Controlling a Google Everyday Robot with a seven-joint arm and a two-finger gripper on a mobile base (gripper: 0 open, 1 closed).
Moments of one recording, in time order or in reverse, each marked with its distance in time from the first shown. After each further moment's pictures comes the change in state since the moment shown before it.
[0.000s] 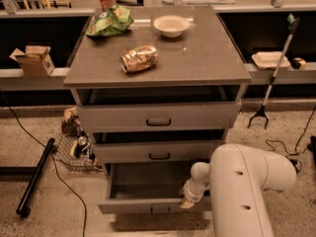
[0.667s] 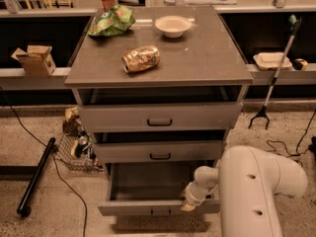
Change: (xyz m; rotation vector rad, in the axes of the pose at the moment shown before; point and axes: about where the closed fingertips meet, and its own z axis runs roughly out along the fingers) arm -0.004 0.013 -0.003 0.032 -0.046 0.051
